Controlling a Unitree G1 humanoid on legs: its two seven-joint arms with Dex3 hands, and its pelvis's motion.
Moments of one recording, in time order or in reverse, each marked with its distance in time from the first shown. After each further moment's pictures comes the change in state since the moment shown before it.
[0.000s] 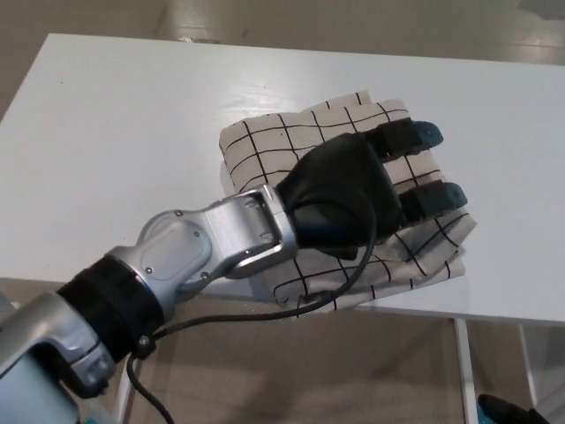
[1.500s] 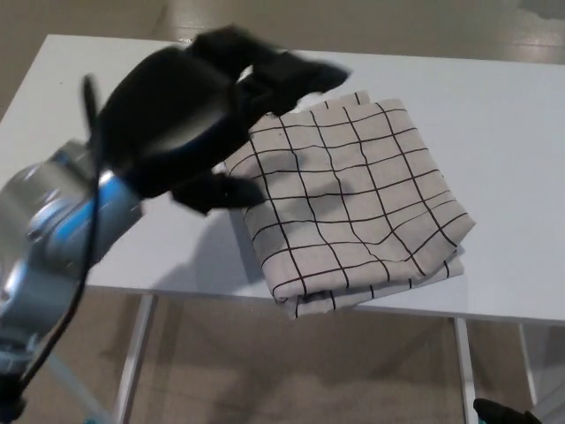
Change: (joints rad) left_arm 0.428 0.196 0.664 -0.626 -0.547 0.090 -0.515; right_arm -0.034 -0.006 -0.007 0.072 -0.002 -0.003 0.008
